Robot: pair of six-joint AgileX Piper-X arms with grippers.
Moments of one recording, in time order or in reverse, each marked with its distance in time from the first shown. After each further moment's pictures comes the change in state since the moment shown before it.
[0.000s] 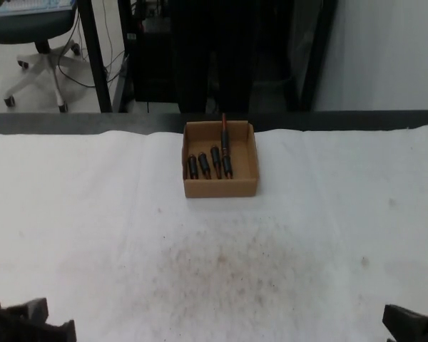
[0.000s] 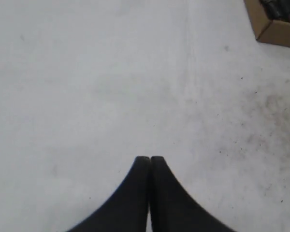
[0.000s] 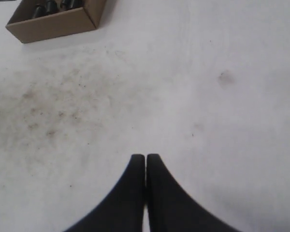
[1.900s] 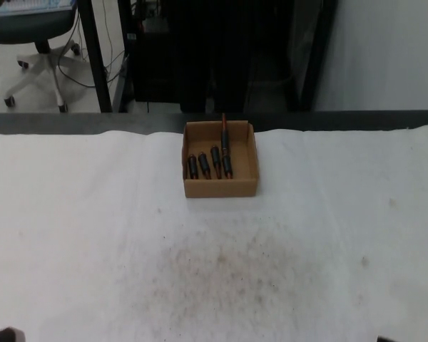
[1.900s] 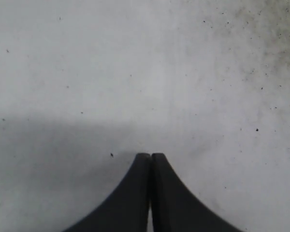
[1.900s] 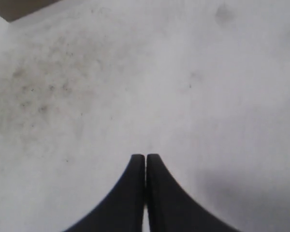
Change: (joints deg) left arm 0.0 -0.1 10.7 -1.4 17.4 -8.2; right arm 0.0 -0.1 3.1 -3.3 -1.2 1.8
